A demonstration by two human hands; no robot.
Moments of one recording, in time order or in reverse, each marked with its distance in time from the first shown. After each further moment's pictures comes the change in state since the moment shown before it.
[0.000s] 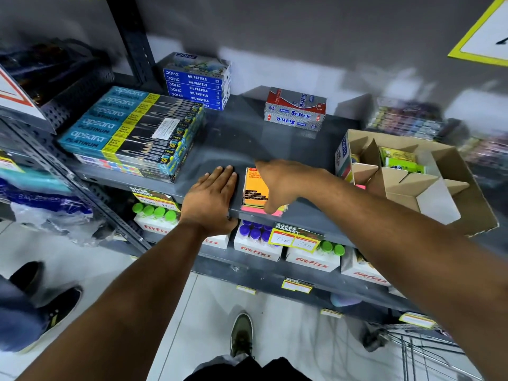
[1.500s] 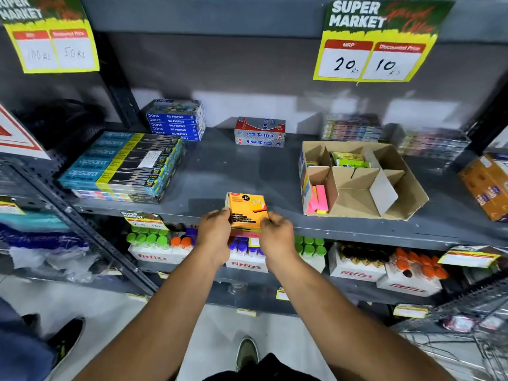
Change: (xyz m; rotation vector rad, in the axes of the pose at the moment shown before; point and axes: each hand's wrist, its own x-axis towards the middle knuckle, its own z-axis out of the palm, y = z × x) left_hand -0.026 0.104 -0.053 -1.635 0.087 -0.990; right_hand -0.072 -0.044 0.107 1.593 0.718 0.616
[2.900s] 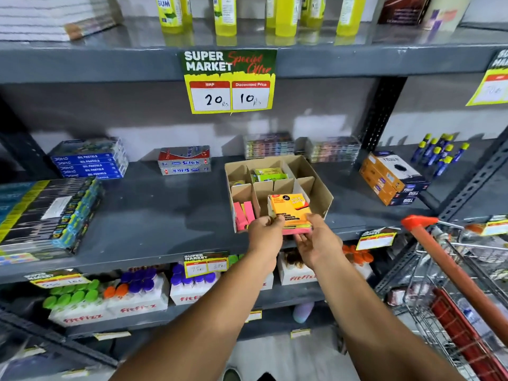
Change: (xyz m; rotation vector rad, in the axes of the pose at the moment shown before) left_hand -0.098 -0.038 0.187 0.202 -0.447 0.172; right_hand 0.013 -0.030 -0.205 0.864 0.462 0.311
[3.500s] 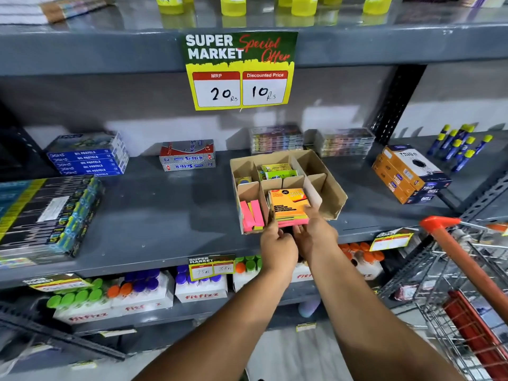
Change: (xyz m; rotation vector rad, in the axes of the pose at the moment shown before) left_hand -0.001 -0.017 0.004 0.032 -0.002 0.098; right_hand 0.013 0.012 0.040 -0.014 0.064 -0.001
